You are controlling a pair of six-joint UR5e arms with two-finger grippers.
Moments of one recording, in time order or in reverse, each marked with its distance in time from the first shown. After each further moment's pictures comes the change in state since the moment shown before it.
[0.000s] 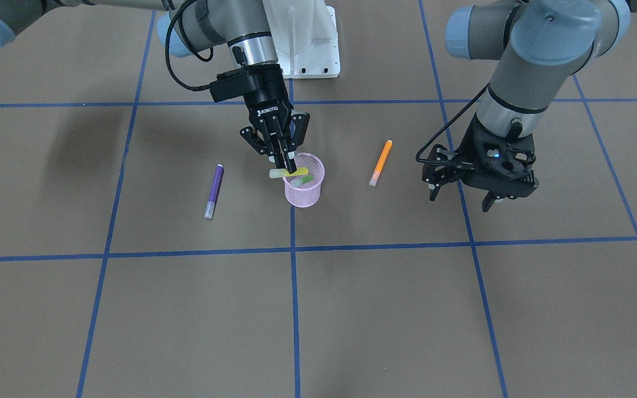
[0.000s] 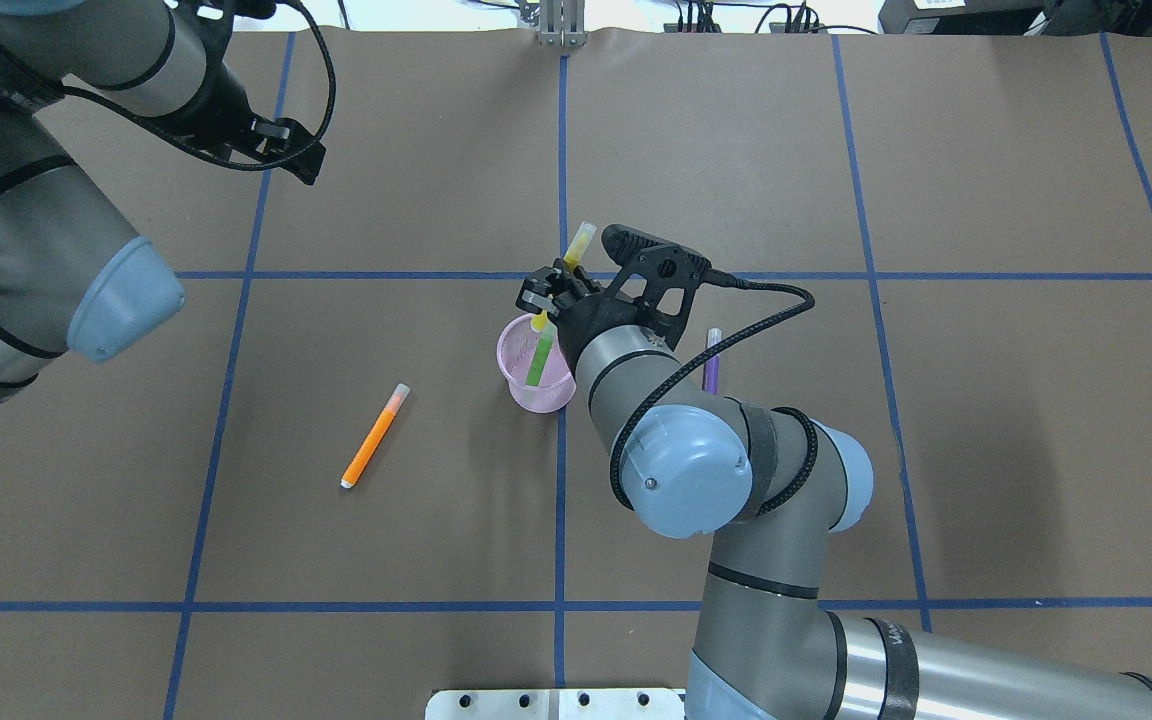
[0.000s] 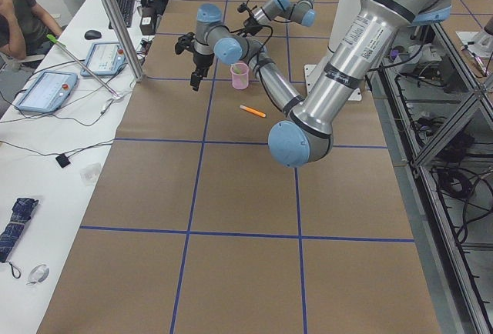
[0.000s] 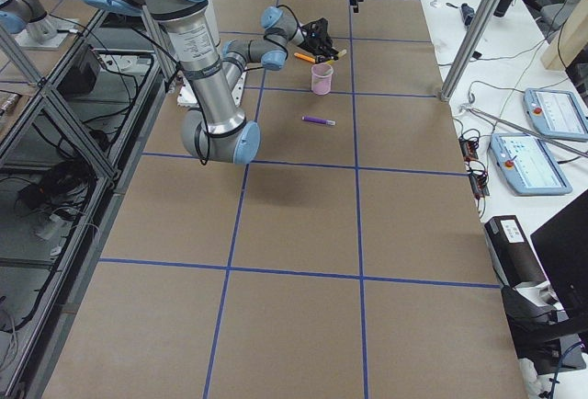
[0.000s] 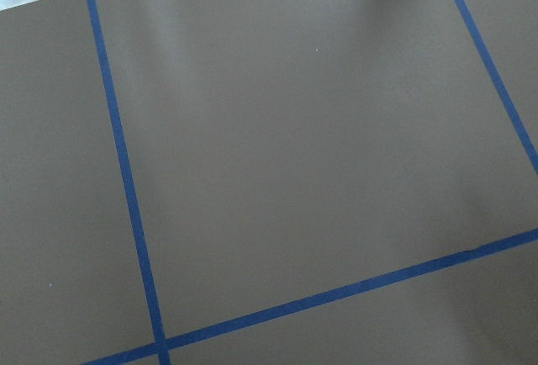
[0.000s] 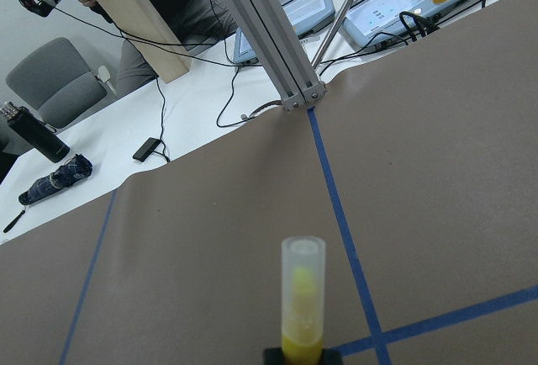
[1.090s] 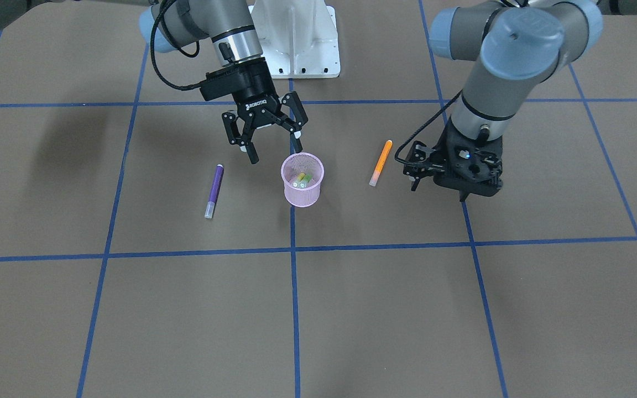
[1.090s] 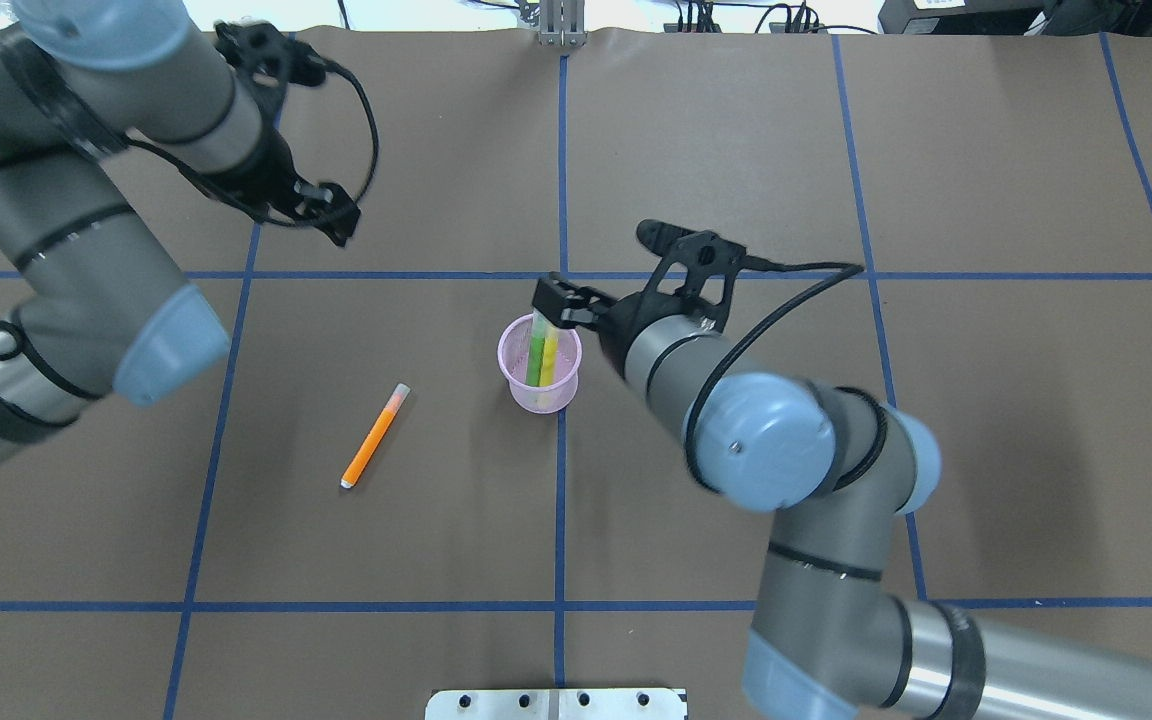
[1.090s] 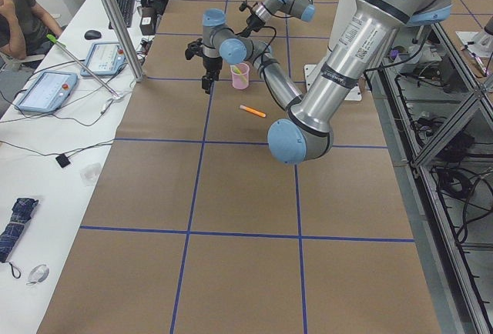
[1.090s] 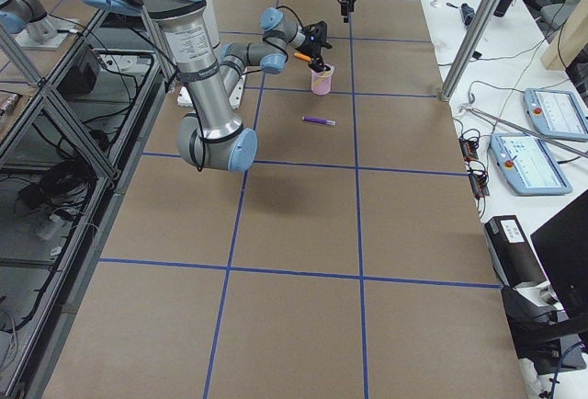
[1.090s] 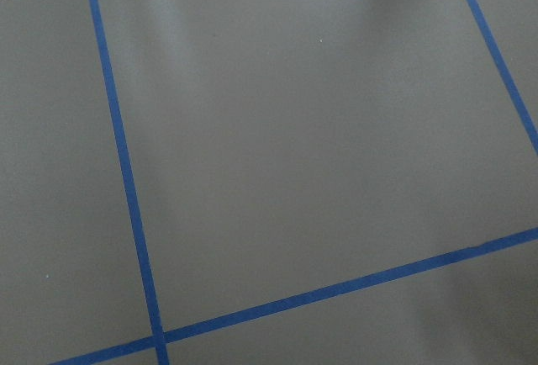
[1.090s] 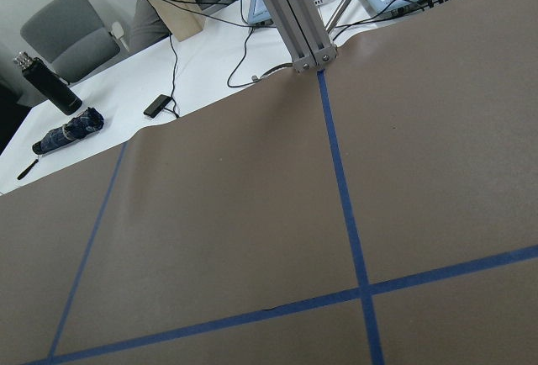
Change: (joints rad) left arm 0.106 -0.013 0.012 0.082 -0.033 0.010; right arm 0.075 -0.093 0.091 0.002 0.223 -0.081
